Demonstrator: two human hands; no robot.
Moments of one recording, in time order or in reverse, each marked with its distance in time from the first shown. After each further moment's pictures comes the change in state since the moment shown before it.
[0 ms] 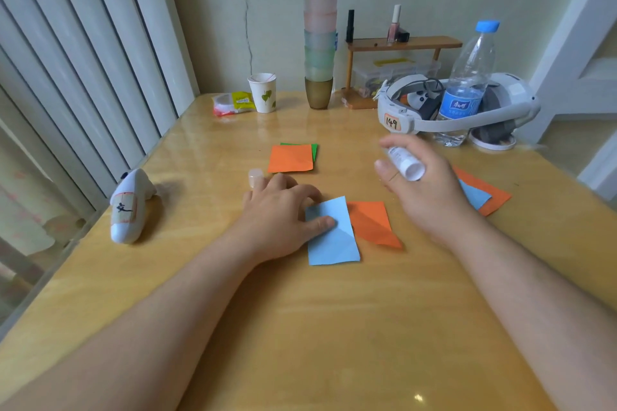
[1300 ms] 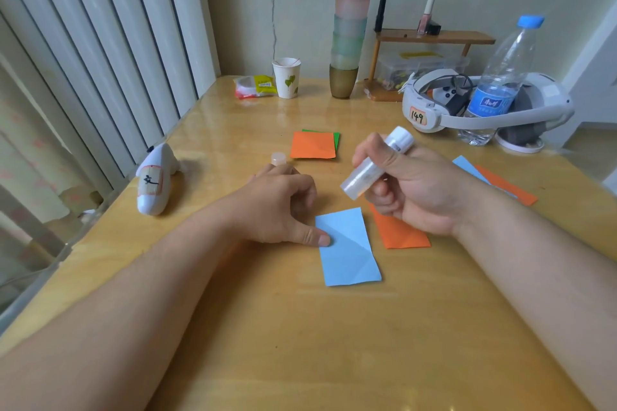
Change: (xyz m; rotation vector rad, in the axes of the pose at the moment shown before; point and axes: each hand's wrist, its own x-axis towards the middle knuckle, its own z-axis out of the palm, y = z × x) left_hand -0.015 -0.043 -0.023 -0.093 -0.116 0.169; right_hand 0.005 -0.063 0.030 0.564 -0.601 0.433
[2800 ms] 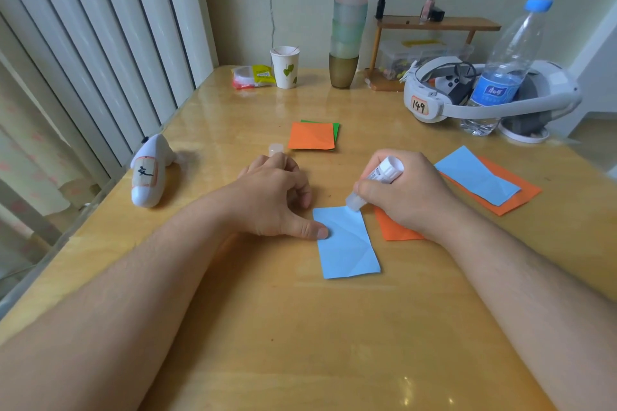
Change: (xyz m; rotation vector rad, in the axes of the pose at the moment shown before) left_hand 0.002 0.001 0.002 0.030 -0.045 -0.068; right_hand 0.003 0.036 -0.007 -0.689 0.419 -0.138
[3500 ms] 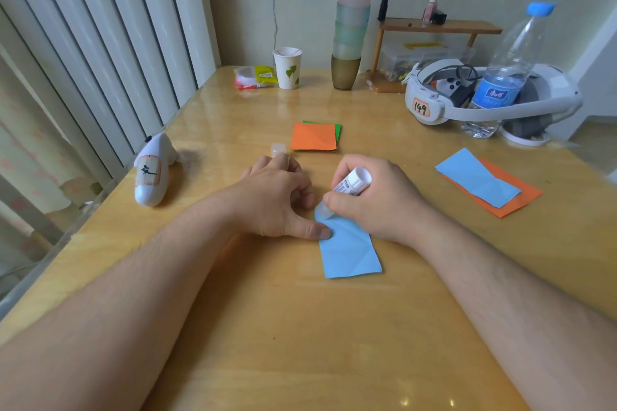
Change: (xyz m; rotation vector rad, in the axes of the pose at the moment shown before) left_hand -0.002 0.006 0.002 0.036 0.002 -0.026; right_hand -0.002 -0.017 0.028 -0.088 -0.078 -0.071
